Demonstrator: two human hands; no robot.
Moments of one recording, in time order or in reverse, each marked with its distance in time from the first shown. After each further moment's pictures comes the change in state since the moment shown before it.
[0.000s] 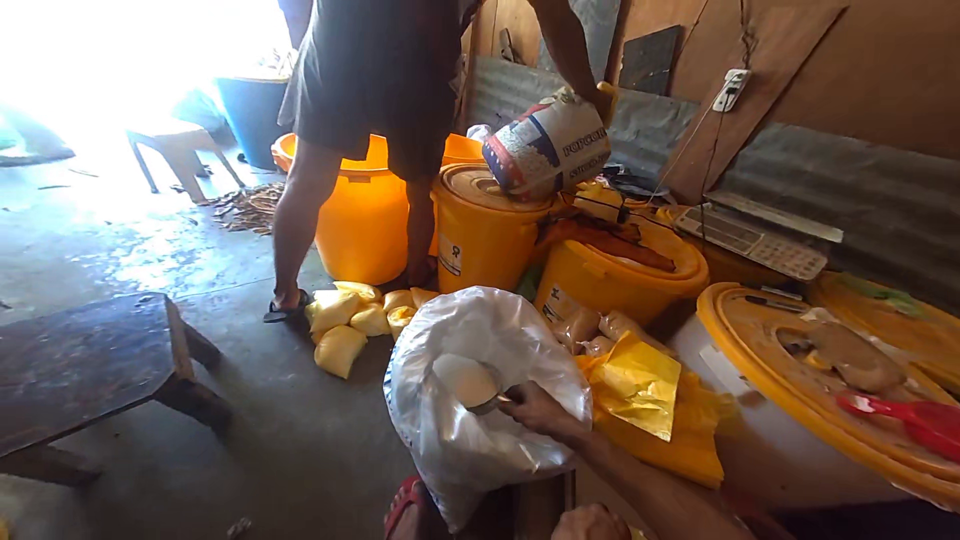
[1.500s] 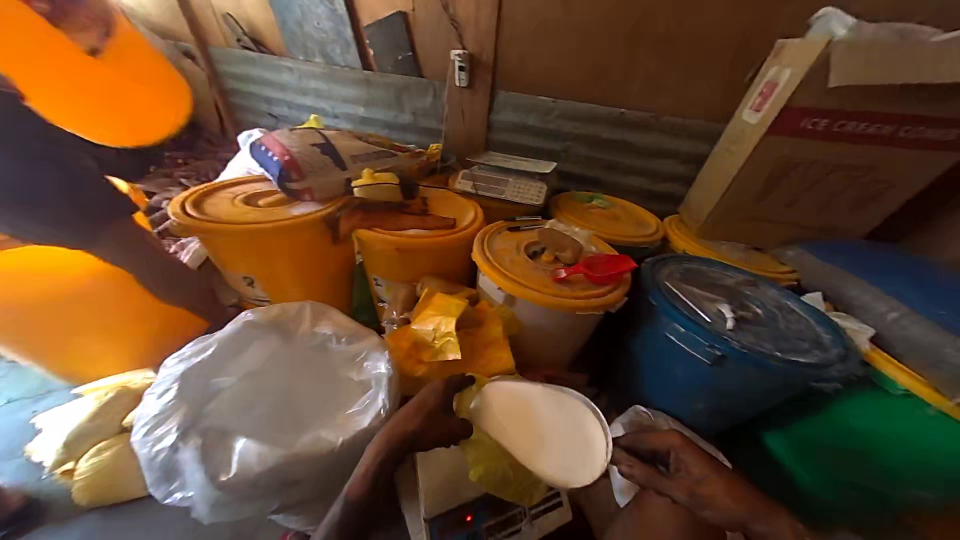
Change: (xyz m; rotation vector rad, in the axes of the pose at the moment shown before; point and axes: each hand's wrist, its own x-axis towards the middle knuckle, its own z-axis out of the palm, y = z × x) left_hand 0.038 0.067 -0.044 -0.163 -0.042 0.271; right_hand -0.491 0.153 -0.030 0.332 0.574 -0.042
